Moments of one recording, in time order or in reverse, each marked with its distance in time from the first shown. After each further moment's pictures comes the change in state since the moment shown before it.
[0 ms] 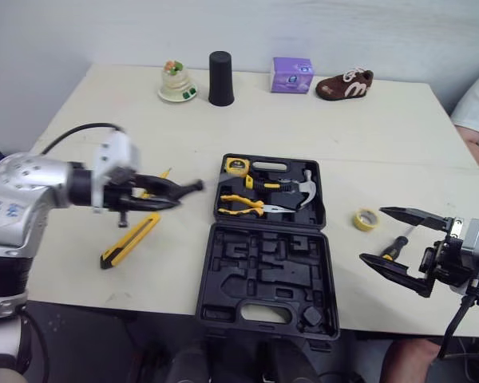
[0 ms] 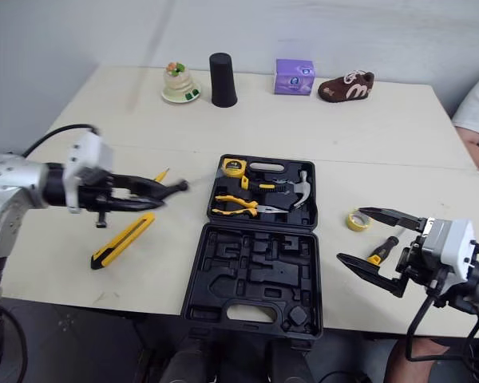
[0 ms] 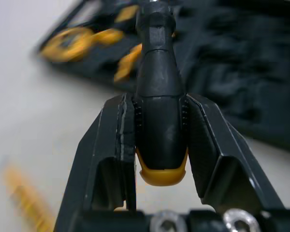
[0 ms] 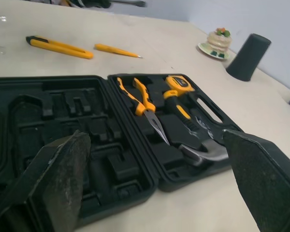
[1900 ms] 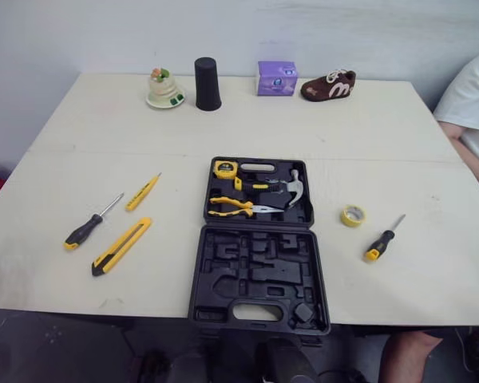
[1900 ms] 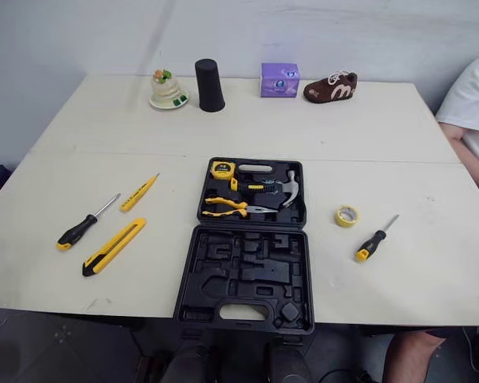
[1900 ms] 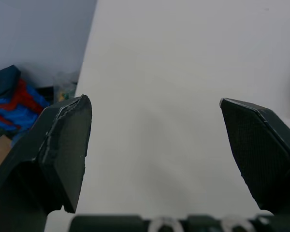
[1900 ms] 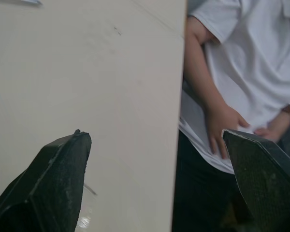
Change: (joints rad) left arm 0.714 0.048 0.855 0.808 0.125 -0.523 0.402; right arm 0.154 -0.079 -0.405 0.877 -0.255 -0.401 -0.095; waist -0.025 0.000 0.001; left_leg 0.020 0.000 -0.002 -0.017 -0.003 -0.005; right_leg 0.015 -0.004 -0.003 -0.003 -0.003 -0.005
